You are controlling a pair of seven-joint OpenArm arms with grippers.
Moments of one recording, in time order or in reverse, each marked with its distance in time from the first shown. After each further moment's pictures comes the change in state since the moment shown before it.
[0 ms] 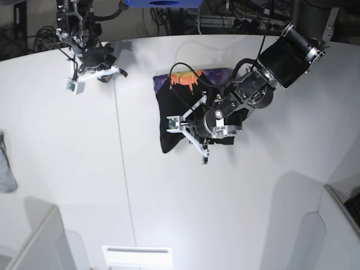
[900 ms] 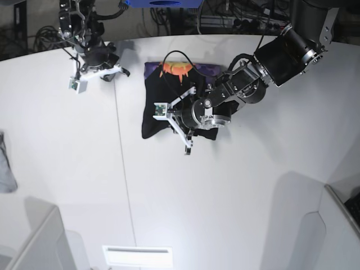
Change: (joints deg) left arm -0.4 0.6 6.7 0.4 0.1 2.0 -5.6; right arm -0.3 -0.6 -0.2 -0.1 0.1 0.0 0.0
